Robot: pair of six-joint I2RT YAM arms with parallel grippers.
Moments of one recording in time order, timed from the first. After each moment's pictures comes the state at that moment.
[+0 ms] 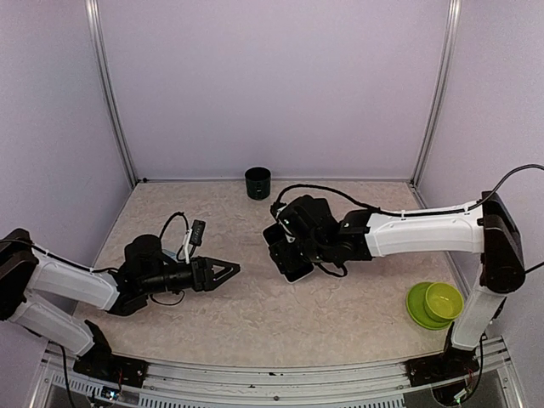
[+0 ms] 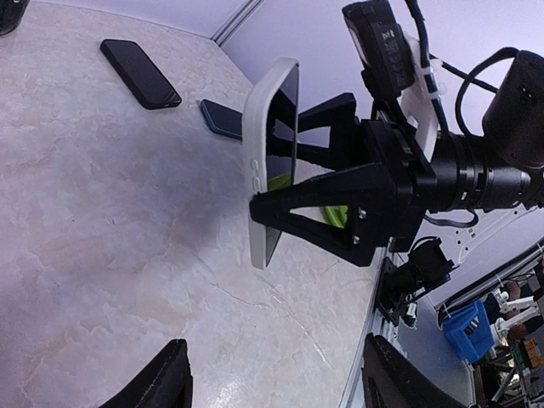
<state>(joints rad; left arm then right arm) -0.75 1.35 0.33 0.84 0.40 -0.68 1.05 1.75 1.26 -0.31 0.36 0.30</state>
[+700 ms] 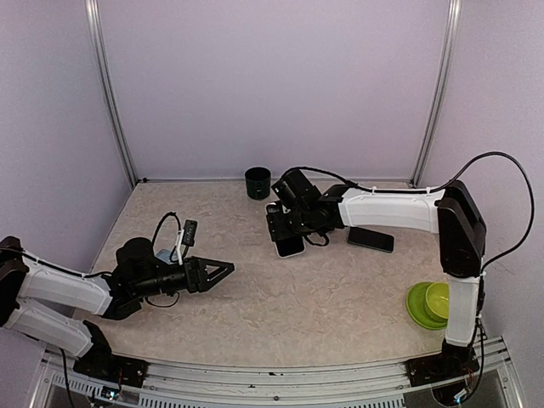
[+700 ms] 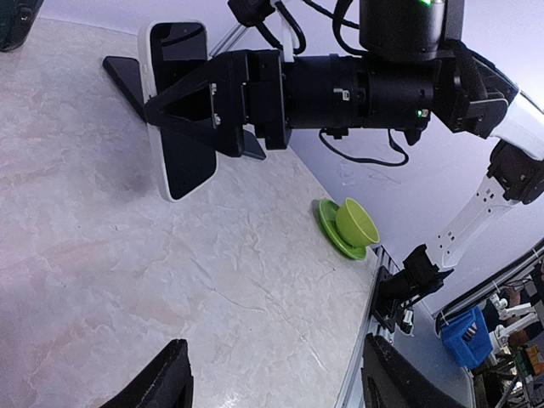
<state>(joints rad) -0.75 1.27 0.28 0.85 0.38 -0.68 0.89 2.00 1.58 -0.41 0.32 0.44</state>
